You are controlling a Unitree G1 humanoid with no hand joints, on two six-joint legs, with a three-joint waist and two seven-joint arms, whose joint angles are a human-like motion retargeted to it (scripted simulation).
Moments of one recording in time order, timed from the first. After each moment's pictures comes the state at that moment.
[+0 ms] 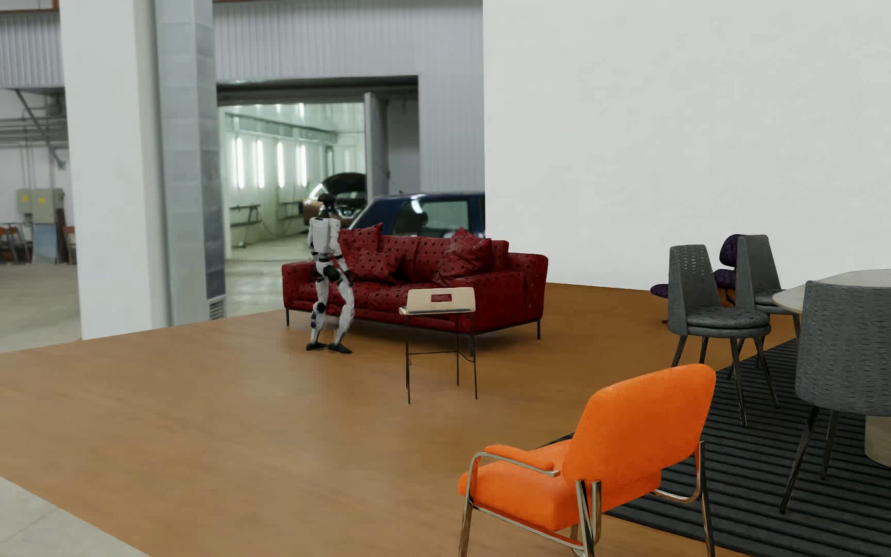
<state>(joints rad) 0.06 -0.13 0.02 -0.12 -0.58 -0.04 0.05 -0.79 0.10 0.25 0.77 0.11 0.17 -0.33 -0.17 0.18 -0.17 0.04 0.15 -0.30 0.23 0.95 0.84 0.98 -0.76 0.03 0.41 -0.01 -0.13</state>
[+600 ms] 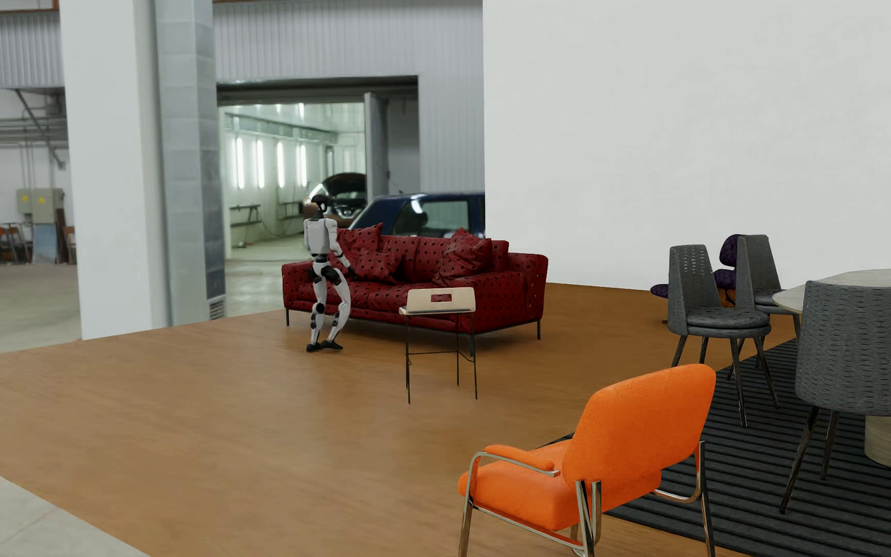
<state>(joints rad) 0.05 -0.29 0.03 -0.17 -0.11 -0.06 -0.01 -0.09 0.09 0.31 0.91 0.04 -0.01 -0.33 -0.31 0.07 -0.12 0.09 0.19 -0.29 0.37 0.88 0.75 0.86 -0.85 0.09 0.24 0.04 -0.03</state>
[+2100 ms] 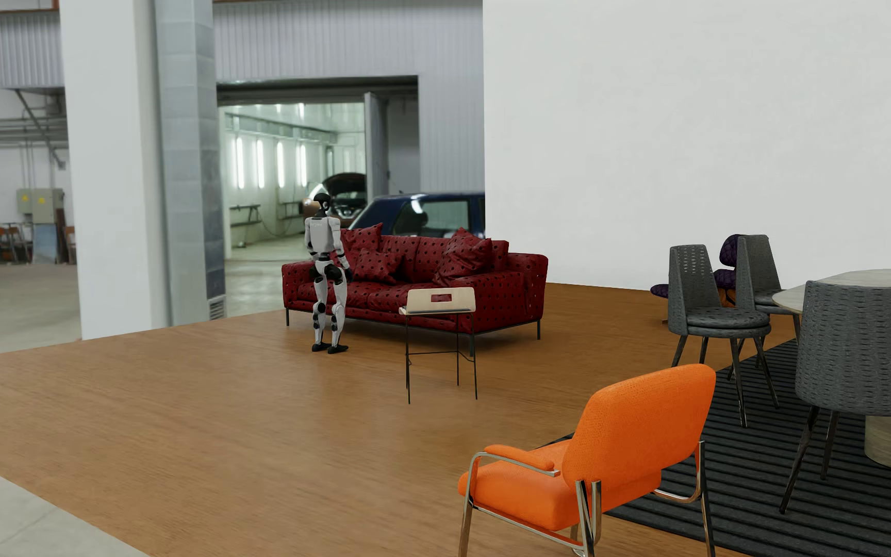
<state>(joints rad) 0.02 -0.05 0.00 -0.08 0.00 -0.02 0.00 -0.05 0.05 0.16 0.27 0.02 0.04 -0.22 -0.26 0.20 -0.16 0.05 0.02 -0.49 0.56 0.98 0.90 0.82 -0.82 0.09 0.26 0.08 0.00</state>
